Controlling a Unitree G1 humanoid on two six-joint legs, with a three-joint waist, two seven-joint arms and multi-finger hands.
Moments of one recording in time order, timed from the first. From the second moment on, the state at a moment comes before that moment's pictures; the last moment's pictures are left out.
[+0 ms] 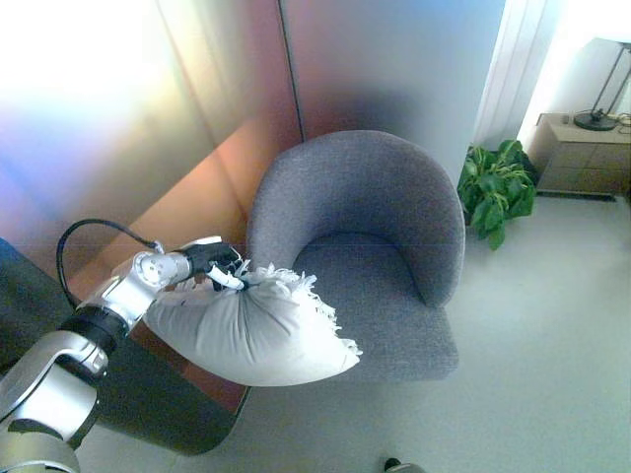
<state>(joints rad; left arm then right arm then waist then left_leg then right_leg) -0.77 0.89 -0.70 0.64 -0.11 0.11 -0.44 0.05 -0.37 0.03 1.34 0.35 0.22 0.18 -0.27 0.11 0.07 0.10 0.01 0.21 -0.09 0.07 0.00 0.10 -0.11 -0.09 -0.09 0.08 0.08</state>
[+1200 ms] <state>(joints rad) -0.90 0.73 -0.82 0.69 -0.08 0.24 -0.37 0.16 -0.35 -0.02 1.35 0.46 0.16 0.19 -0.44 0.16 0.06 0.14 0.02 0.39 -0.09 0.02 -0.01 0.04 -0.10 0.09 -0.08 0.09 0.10</state>
